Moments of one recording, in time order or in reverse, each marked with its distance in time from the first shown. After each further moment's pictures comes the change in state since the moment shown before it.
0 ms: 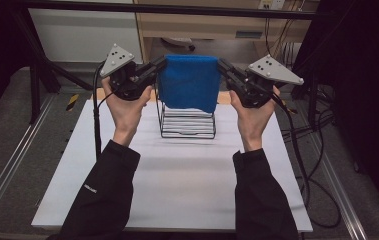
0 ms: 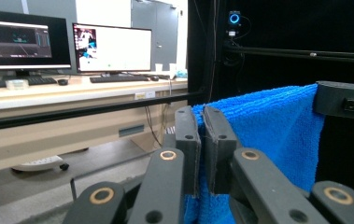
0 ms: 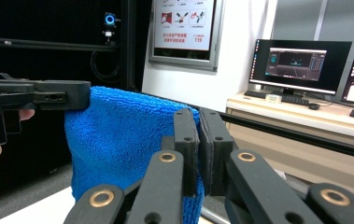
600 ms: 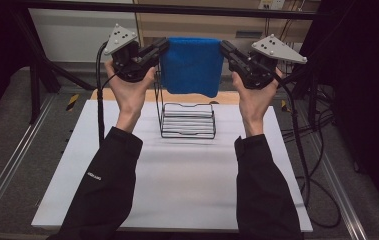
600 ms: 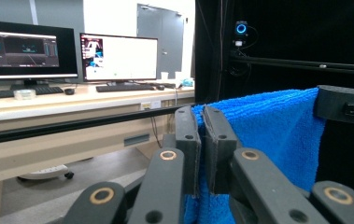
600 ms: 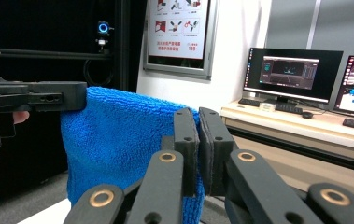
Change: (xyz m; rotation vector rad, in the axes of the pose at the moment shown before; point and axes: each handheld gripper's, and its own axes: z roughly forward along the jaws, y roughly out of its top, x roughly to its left) left arm 0.009 0.025 0.024 -0.022 0.017 -0.012; right arm -0.020 0.023 0.020 -0.023 -0.016 -0.004
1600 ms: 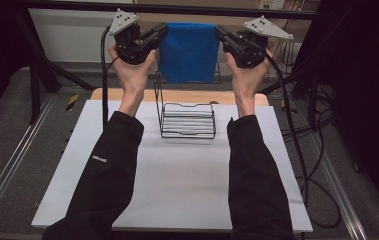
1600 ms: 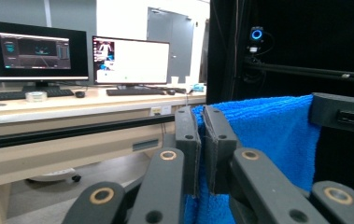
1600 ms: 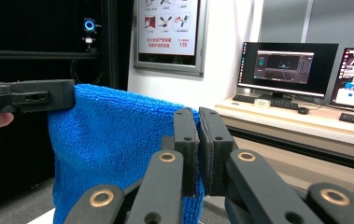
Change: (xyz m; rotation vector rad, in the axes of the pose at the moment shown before) left arm 0.030 0.005 0.037 -0.012 0.042 -0.015; right arm -0.026 0.002 0.051 0.019 -0.025 0.023
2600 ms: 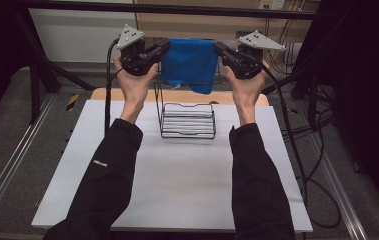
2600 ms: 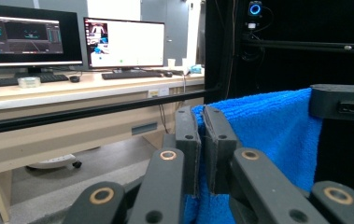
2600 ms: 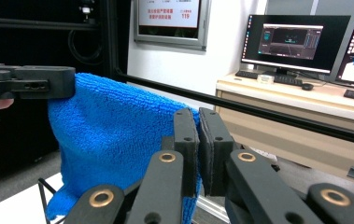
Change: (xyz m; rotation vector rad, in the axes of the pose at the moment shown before) left arm 0.004 -0.036 0.003 0.072 -0.030 0.033; right arm -0.004 -0.032 0.000 0.098 0.010 -0.011
